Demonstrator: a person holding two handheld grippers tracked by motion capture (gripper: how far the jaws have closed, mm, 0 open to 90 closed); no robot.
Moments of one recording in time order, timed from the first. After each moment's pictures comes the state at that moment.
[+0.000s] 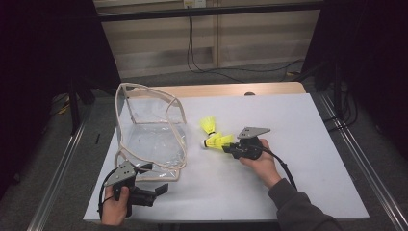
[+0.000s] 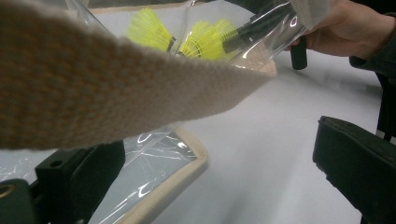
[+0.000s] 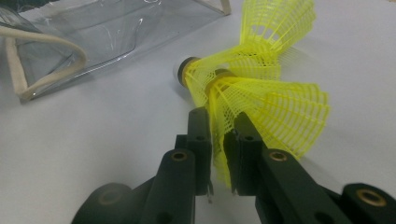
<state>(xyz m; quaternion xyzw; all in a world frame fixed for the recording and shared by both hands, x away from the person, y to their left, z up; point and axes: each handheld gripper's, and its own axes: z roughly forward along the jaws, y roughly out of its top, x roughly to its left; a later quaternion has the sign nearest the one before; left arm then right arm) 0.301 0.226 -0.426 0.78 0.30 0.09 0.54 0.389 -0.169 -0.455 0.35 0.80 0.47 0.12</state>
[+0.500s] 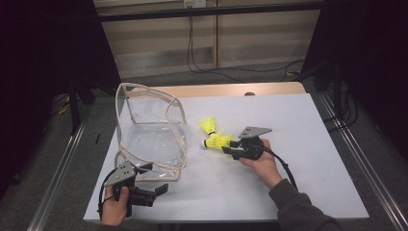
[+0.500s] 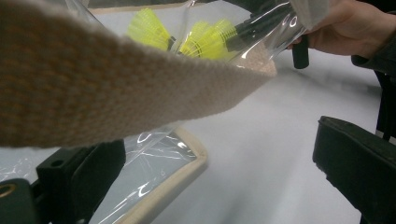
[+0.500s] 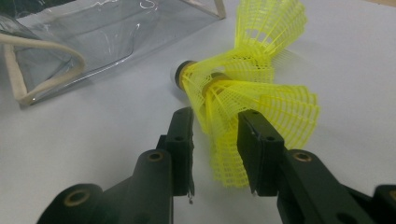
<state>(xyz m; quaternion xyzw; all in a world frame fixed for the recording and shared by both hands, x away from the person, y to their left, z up) 0.301 0.226 -0.427 0.78 0.30 0.09 0.54 0.387 -0.171 -0.452 0.36 0.80 0.47 0.13</state>
